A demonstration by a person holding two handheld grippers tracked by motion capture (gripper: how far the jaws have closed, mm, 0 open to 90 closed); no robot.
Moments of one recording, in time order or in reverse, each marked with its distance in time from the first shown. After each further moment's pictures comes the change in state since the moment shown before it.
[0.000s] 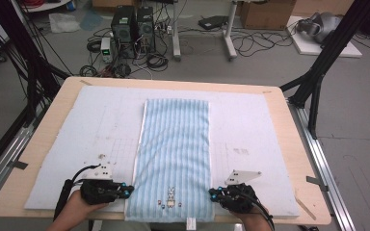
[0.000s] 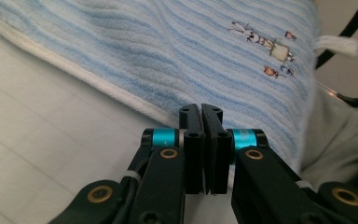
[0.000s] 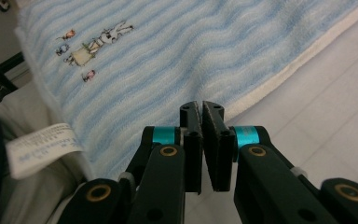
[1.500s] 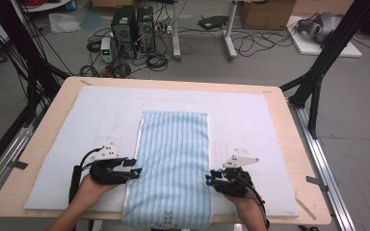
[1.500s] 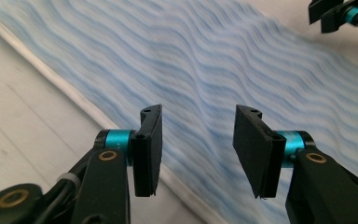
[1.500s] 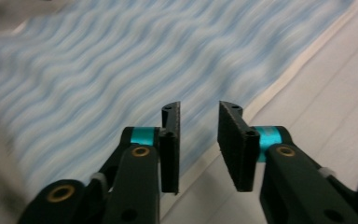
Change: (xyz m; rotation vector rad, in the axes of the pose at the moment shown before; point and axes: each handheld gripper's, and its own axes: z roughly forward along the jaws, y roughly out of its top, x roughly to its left) left arm 0.033 0.038 0.015 -0.156 0.188 -0.044; right arm -0.023 0.028 0.015 -0.076 -0.093 0.068
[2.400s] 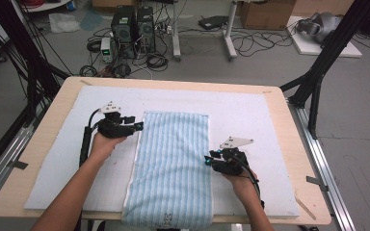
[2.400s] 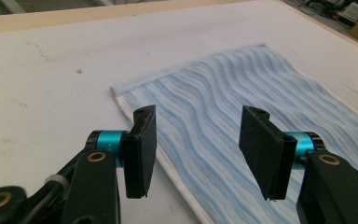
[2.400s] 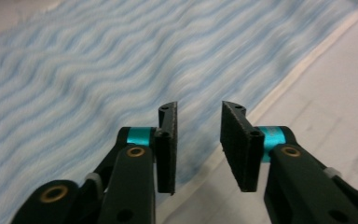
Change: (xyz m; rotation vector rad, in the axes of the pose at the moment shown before) left arm 0.096 0.069 0.043 -0.112 0.180 -0.143; right arm -0.038 0.033 0.026 -0.039 -0.043 -0.065
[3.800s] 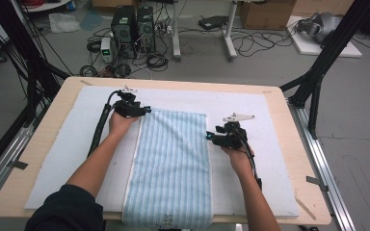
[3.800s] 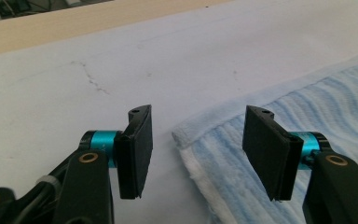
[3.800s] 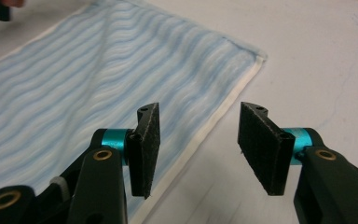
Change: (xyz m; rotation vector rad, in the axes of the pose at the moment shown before) left arm 0.041 0.028 0.079 0.118 0.158 0.006; right arm -0.060 0.041 0.032 -0.055 -0.091 0.090
